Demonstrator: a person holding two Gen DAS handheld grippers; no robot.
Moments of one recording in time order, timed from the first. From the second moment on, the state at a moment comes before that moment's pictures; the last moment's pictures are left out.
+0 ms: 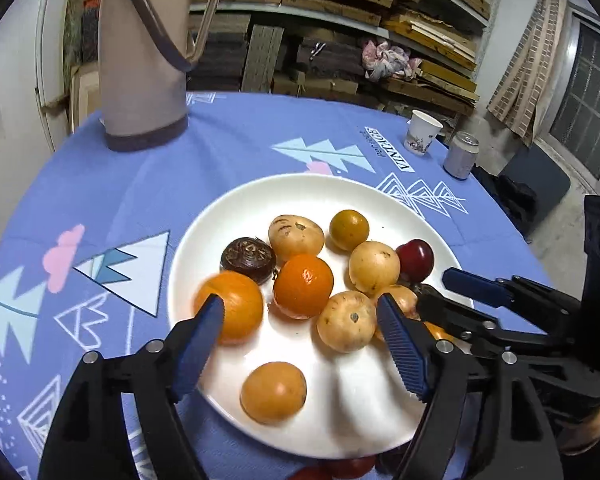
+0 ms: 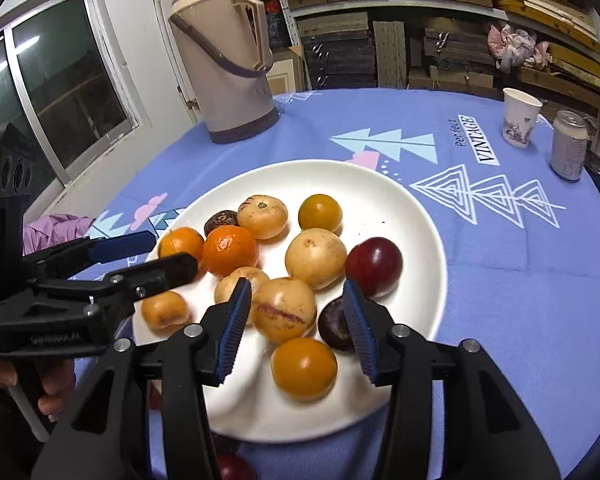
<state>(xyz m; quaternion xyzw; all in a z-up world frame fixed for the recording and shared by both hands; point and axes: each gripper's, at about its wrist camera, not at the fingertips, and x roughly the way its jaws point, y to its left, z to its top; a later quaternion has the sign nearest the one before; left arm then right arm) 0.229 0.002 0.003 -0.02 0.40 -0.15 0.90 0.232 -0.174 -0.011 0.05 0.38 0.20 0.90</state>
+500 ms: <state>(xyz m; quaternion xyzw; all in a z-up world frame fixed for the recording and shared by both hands) 0.165 0.016 0.010 0.00 0.39 -0.14 0.91 0.145 -0.201 -0.003 0.05 0.37 0.20 0.91</state>
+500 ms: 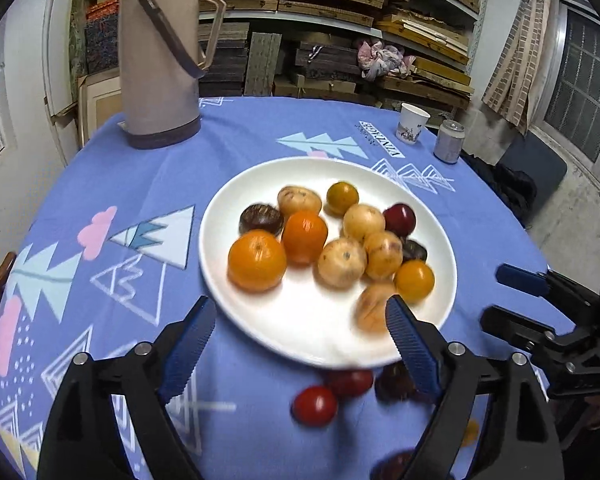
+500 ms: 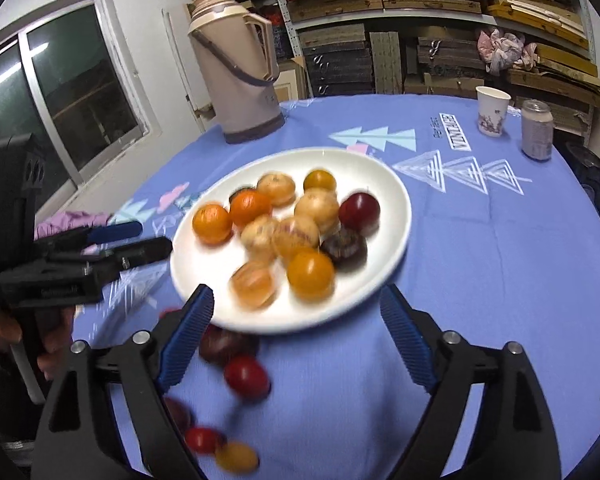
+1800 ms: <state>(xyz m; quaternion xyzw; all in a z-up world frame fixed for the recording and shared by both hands) 0.076 0.031 -0.026 0.01 0.44 -0.13 0.89 0.023 -0.116 -0.061 -0.05 0.41 0.31 0.86</state>
